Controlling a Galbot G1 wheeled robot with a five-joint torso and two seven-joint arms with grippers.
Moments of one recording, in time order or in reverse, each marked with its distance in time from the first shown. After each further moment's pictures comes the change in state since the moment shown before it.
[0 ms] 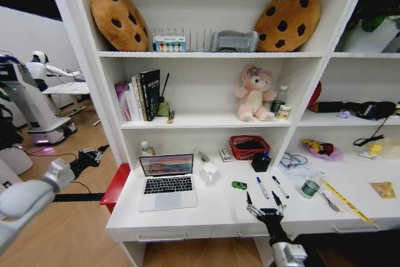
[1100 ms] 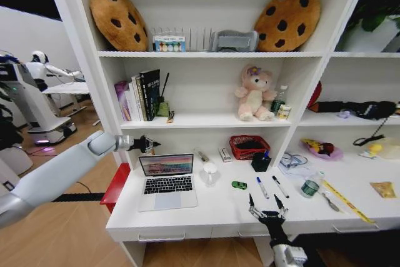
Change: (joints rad) left arm -1.312 -0.329 1.241 0.465 0.390 -0.248 0.522; right arm 0.014 0.045 0.027 -0.057 0.012 0.044 -0.018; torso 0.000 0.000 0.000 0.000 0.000
